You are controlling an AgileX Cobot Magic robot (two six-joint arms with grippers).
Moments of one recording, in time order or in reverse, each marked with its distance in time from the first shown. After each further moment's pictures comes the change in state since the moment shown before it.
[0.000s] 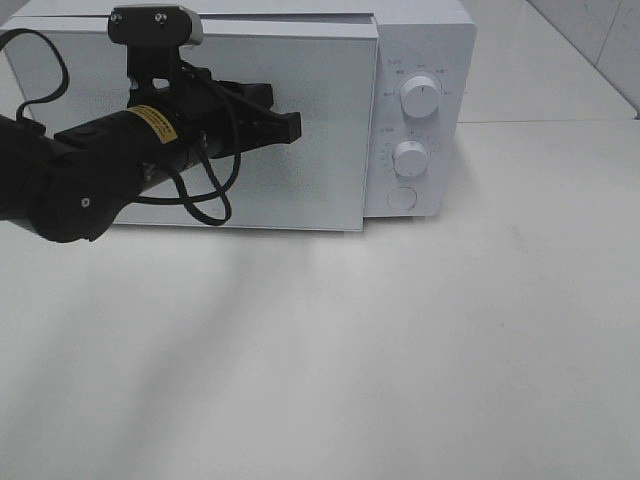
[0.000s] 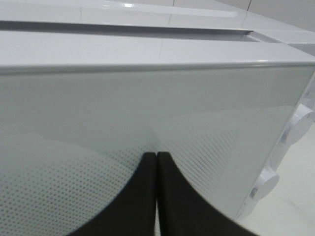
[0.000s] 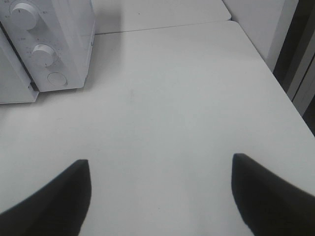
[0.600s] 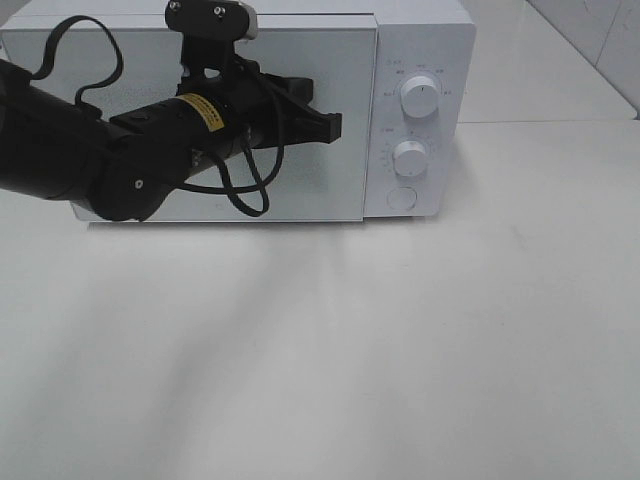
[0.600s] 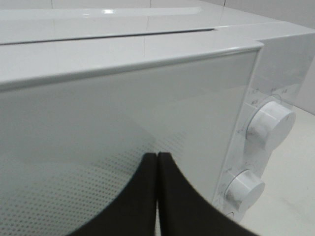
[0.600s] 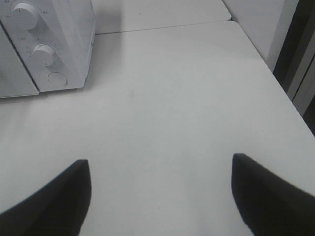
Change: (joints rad) left arm -0.024 0.086 -0.143 0.024 0.060 0.067; right arm 0.000 0.000 0.000 0.000 0.000 0.000
